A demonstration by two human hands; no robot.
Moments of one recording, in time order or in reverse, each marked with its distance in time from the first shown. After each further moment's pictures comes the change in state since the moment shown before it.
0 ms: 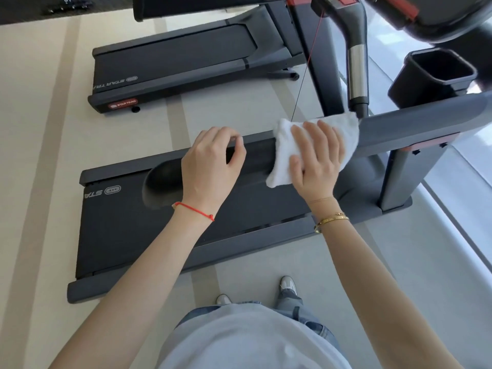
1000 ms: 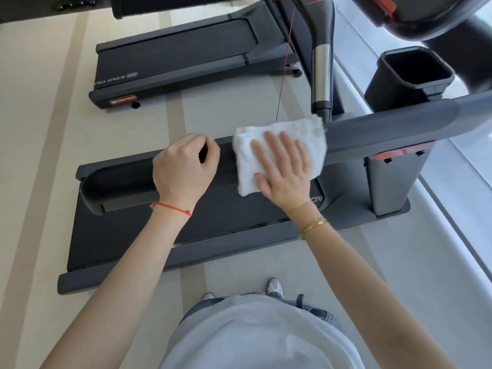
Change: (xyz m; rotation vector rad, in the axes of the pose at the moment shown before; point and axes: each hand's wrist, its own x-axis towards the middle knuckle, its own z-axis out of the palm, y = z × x) left_hand 0.011 0.045 0.055 0.214 0.096 -0.046; right_hand -0.020 0.056 0.001 -0.044 -0.065 -0.186
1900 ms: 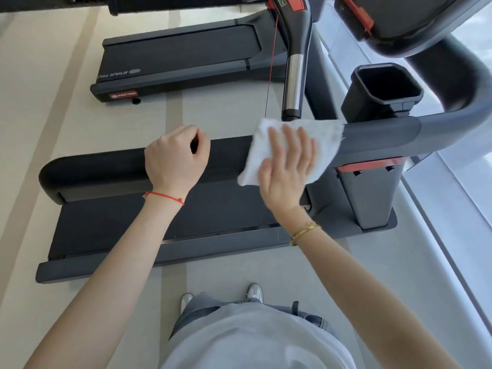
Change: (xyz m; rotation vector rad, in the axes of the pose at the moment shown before) left_hand 0.009 0.054 0.026 0.058 0.008 -0.081; right_hand 0.001 0.047 -0.021 0.152 -0.075 0.329
